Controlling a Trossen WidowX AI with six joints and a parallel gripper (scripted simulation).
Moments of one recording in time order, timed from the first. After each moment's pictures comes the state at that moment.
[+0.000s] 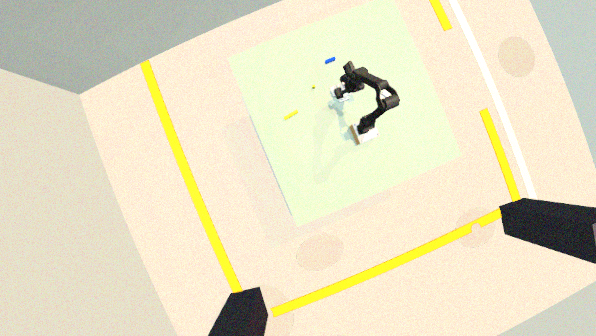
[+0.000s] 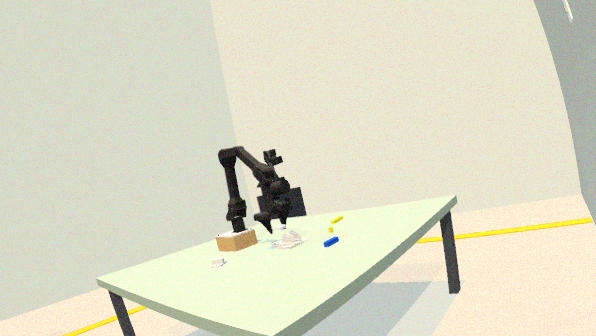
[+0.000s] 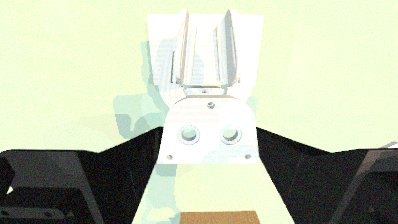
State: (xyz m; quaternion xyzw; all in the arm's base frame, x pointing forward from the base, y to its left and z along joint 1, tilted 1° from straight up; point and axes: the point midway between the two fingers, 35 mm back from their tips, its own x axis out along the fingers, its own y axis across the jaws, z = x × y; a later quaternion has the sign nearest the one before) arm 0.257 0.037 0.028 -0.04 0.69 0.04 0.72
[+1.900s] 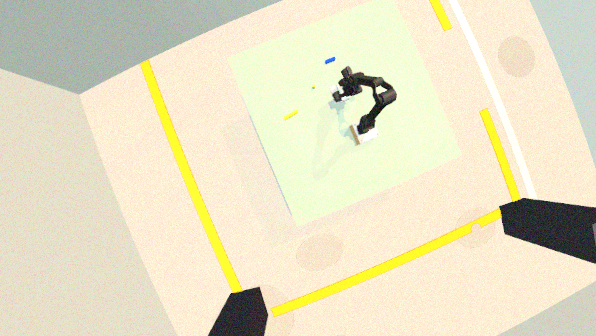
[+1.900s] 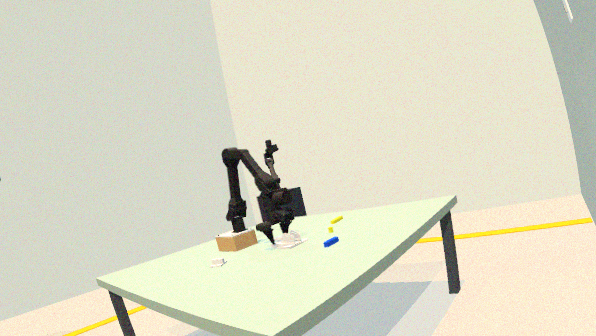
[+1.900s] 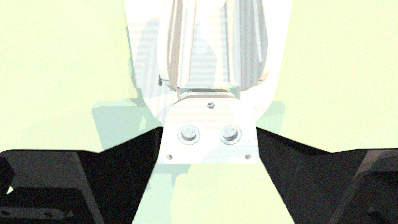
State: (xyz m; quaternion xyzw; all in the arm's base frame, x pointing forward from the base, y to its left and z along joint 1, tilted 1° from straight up) arm 0.255 0.037 -0.017 -0.04 0.70 0.04 0.72
